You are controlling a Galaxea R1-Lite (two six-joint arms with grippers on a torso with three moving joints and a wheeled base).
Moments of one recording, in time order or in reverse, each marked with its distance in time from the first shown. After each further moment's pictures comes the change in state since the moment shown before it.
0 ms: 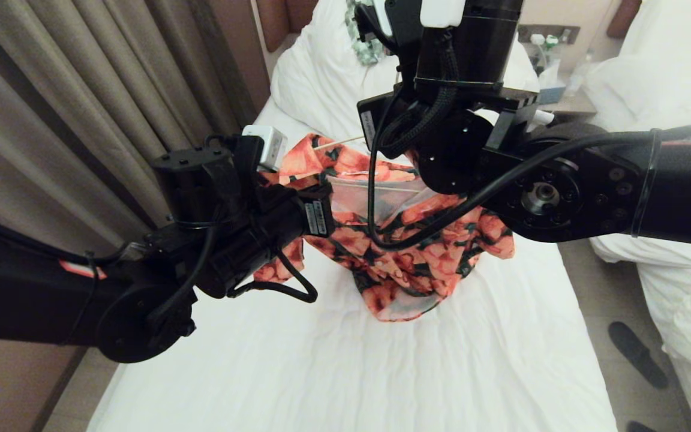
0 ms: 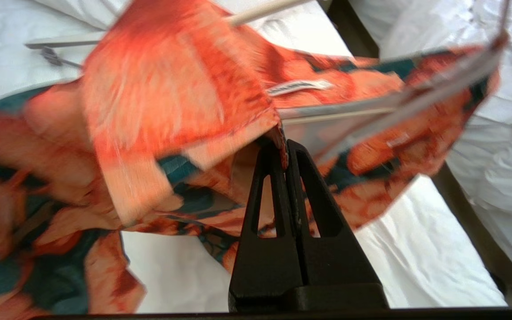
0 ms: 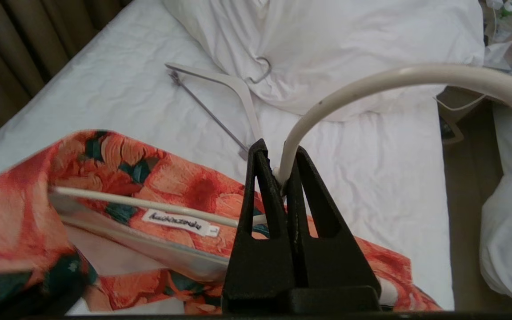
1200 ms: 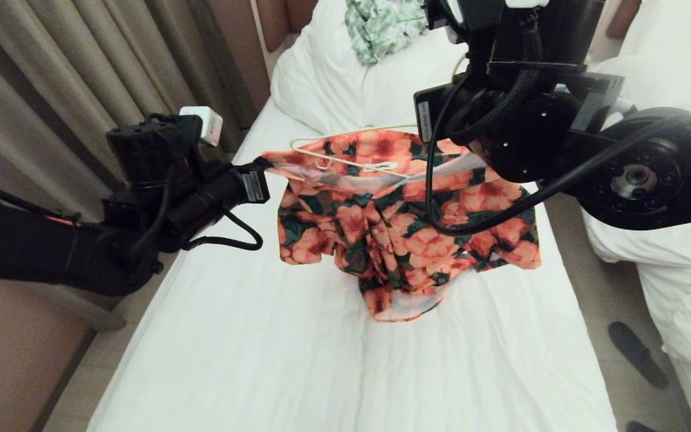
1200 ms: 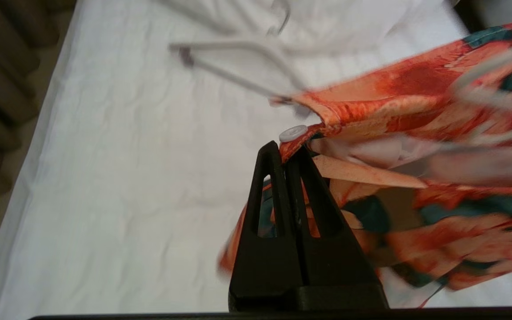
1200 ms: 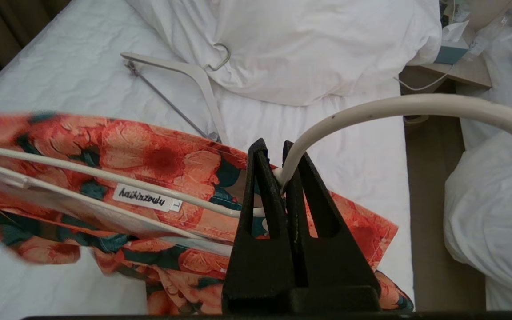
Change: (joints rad) left arm 0.296 0.058 -0.143 0.108 -0.034 0.040; right arm -0.091 -0.130 0.173 -0.011 0.003 0.028
